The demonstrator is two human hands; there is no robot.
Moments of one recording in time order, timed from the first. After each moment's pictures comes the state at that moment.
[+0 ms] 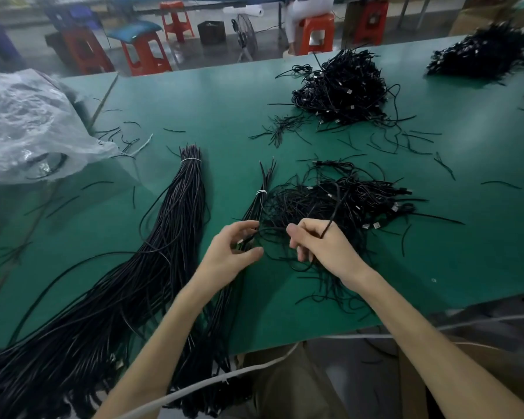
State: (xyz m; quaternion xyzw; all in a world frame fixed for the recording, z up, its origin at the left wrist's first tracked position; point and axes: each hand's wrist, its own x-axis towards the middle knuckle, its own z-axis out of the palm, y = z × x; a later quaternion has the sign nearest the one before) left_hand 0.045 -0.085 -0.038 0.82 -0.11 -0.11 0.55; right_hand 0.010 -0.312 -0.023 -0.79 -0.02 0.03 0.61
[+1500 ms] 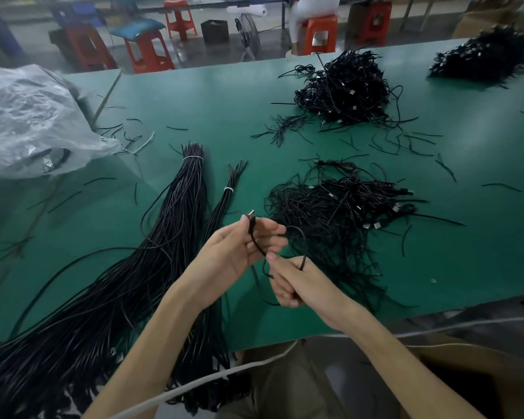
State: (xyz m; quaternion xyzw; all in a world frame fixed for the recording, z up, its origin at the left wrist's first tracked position) left_hand 0.022 -0.089 -0.006 0.51 -0.15 -0.24 0.81; right_hand -0.034 -0.266 -0.029 -0.65 -0.04 0.21 0.73
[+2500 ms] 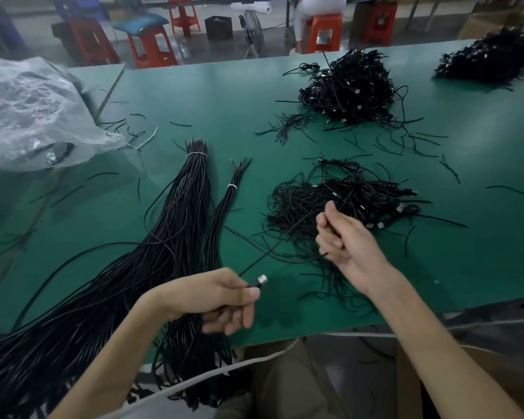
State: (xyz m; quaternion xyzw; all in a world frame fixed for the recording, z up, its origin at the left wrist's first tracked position) left_hand 0.006 -0.040 0.001 0.70 -0.26 -0.48 0.46; right_hand -0.003 -0.324 -0.010 -0.55 0.07 0.10 0.83
